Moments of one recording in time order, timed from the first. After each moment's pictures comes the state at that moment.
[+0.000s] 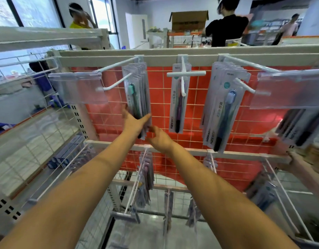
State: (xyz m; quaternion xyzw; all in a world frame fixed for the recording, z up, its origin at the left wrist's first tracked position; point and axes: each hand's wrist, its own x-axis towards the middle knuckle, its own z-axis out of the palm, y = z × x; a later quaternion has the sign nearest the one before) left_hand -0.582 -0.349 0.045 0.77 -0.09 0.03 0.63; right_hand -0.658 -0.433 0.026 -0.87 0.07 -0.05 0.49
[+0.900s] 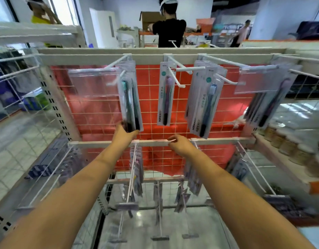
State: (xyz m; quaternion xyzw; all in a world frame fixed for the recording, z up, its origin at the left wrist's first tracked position) left_hand -0.604 -0.306 0.014 0.83 -0.15 -0.09 0.53; right_hand -0.735 -0.462 0.002 -0.85 0.29 -0.05 0.44
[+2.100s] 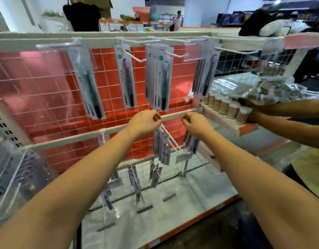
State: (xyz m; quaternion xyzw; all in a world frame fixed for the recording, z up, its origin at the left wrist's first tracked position) left_hand -0.726 -0.359 0.040 0.78 -0.59 -0.04 0.21; right_hand -0.887 -0.473 0.021 -0.89 0.39 -0.18 0.15
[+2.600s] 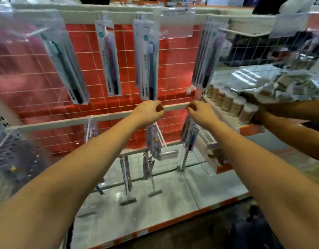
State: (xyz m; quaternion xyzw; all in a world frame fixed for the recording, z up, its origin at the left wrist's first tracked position) left_hand -0.766 -0.435 0.025 0.82 -0.54 -0.06 0.19; right_hand -0.916 -0.565 0.013 -0.89 0.37 -0.18 0.20
